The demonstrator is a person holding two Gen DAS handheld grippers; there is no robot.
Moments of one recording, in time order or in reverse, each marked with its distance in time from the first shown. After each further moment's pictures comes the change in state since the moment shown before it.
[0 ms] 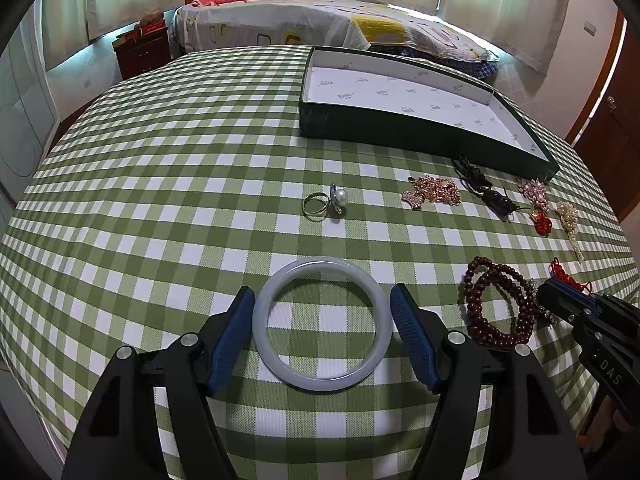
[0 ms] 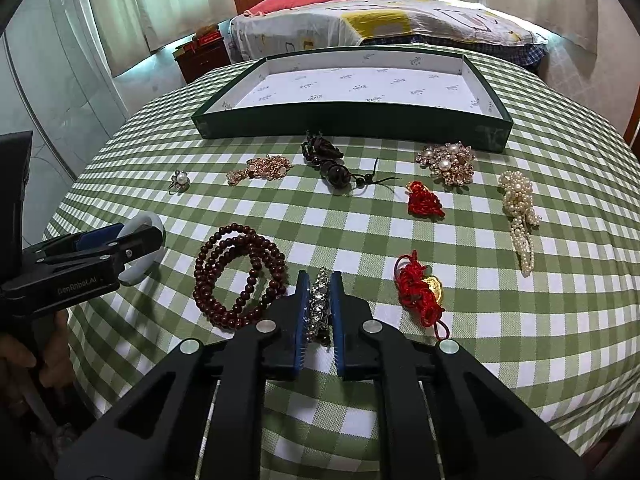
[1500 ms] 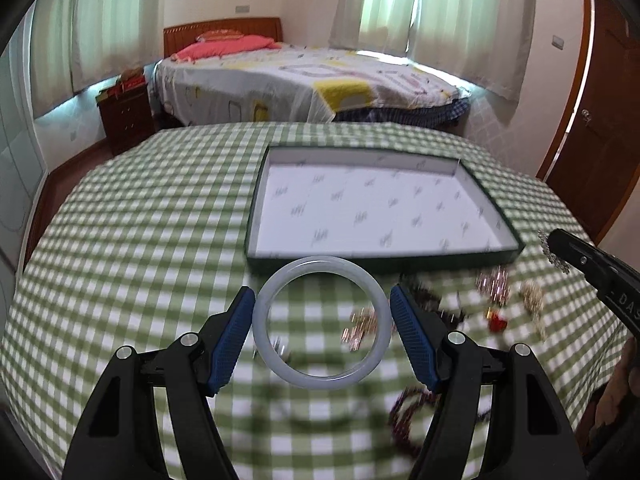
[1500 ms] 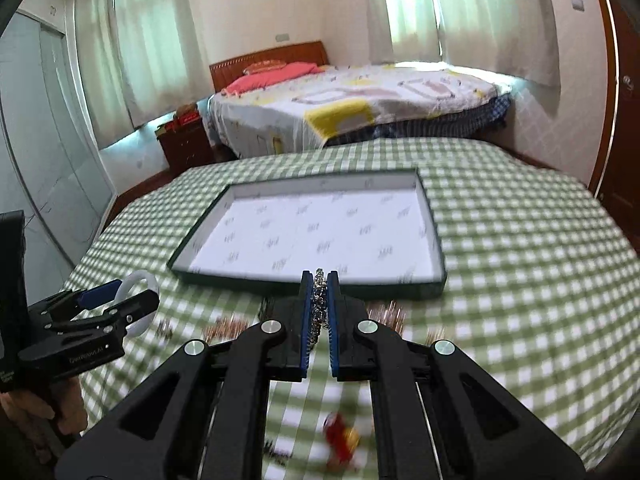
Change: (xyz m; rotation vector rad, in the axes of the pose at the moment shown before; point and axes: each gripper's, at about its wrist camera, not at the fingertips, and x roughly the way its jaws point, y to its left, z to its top) left arm -0.024 -0.042 0.086 0.078 -0.197 -0.047; right arm -0.047 -0.043 0.101 0.065 -0.292 -0.066
